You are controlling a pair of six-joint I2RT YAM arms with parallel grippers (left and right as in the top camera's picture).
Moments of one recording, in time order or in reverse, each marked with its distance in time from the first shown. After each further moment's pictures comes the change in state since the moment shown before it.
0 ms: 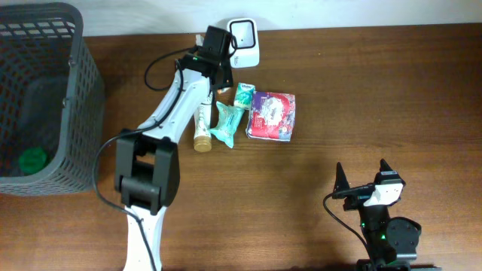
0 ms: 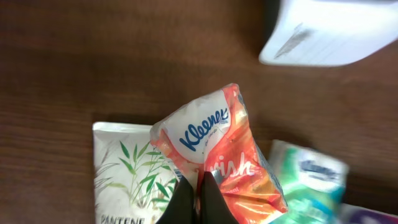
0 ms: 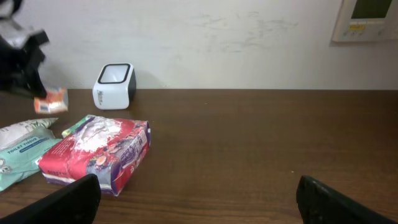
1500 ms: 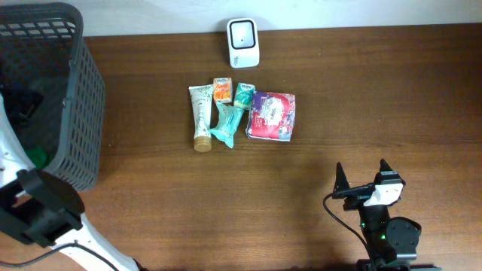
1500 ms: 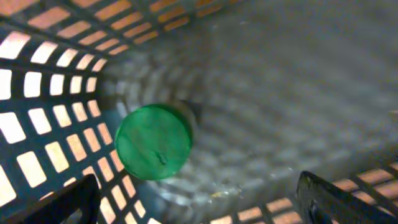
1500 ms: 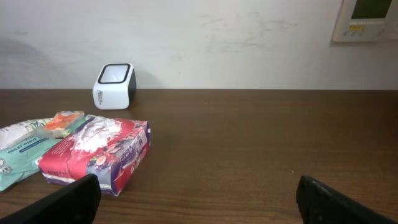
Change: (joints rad) left arm 0.907 -0.165 0.245 -0.713 -0.056 -0.235; right arm 0.000 0.000 0.000 0.000 0.000 0.000
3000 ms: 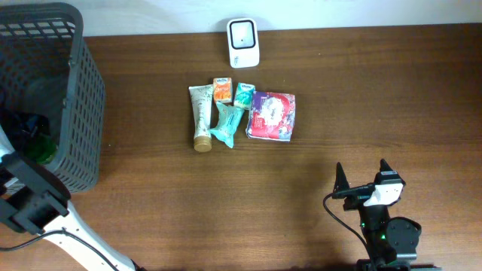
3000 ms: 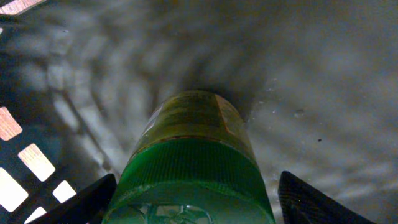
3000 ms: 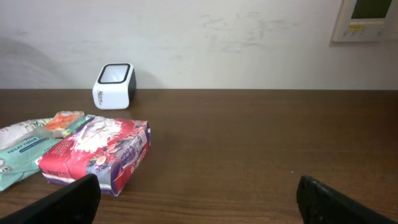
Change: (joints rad) left arm 0.109 0.218 -0.002 0.013 0.219 0.060; right arm 0.000 0.000 0.000 0.000 0.000 0.000
